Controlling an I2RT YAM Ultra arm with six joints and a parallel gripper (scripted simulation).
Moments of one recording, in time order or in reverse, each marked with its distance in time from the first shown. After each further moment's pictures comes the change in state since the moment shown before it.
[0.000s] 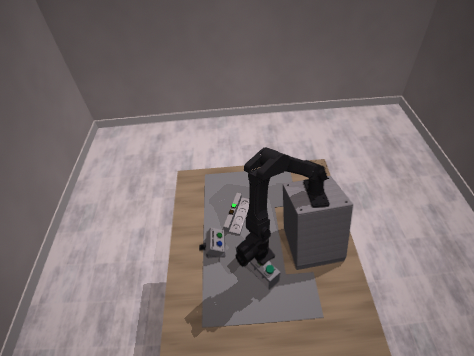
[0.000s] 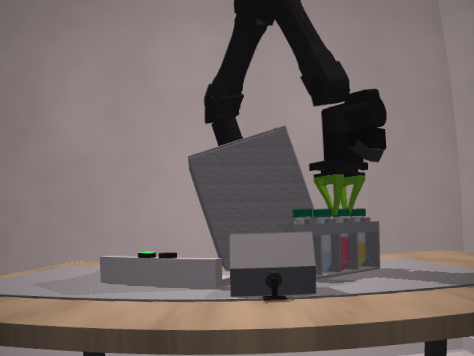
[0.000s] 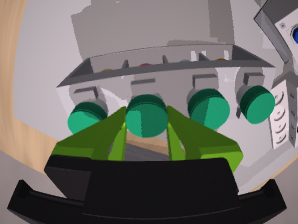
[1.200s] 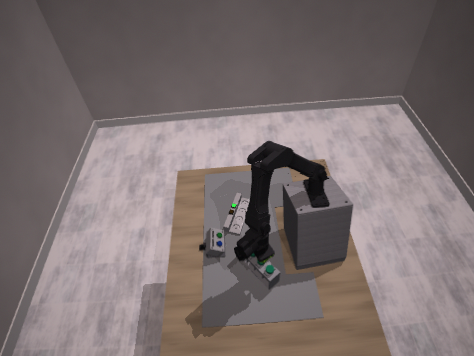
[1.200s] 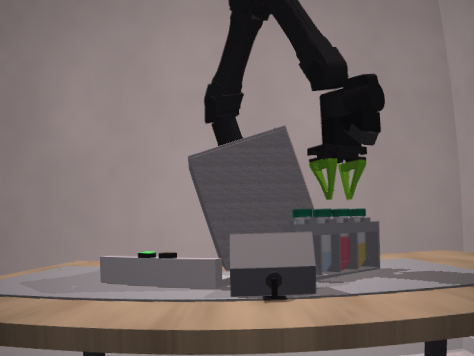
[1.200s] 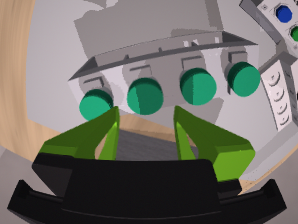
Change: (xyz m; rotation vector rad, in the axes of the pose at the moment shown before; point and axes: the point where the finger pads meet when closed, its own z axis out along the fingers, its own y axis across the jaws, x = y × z) arm 0.001 -0.001 -0.030 -0.002 0.007 0.102
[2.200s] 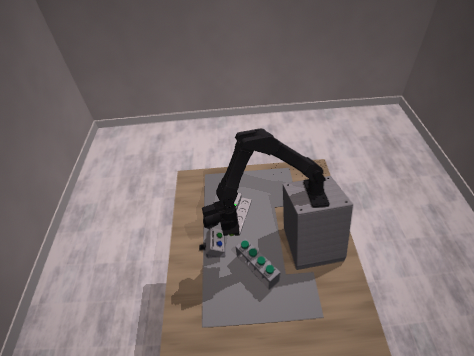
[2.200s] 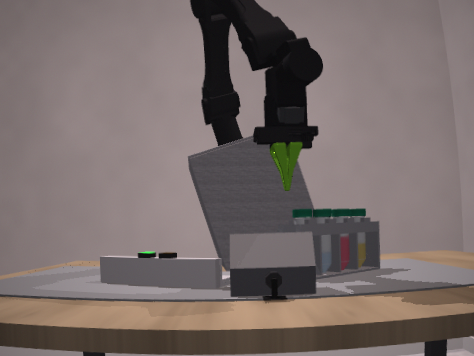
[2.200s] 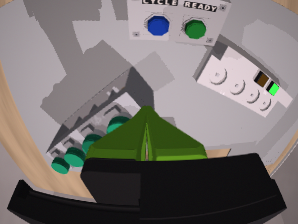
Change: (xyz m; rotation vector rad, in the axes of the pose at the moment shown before) arm -0.059 -0.151 -0.011 -0.003 -0.013 0.411
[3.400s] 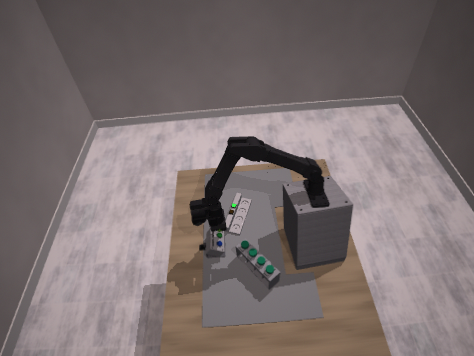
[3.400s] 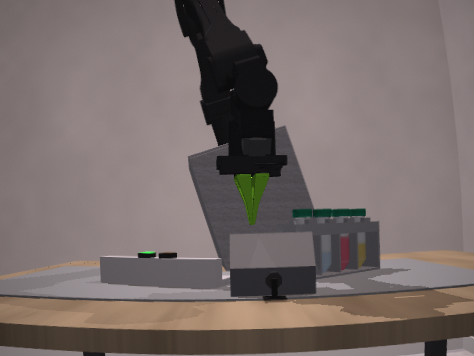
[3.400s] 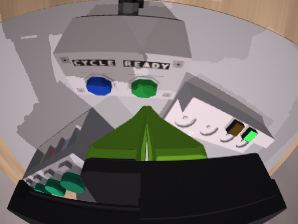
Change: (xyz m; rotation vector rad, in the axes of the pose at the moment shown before) arm -0.055 -0.061 0.054 0.004 0.022 -0.051
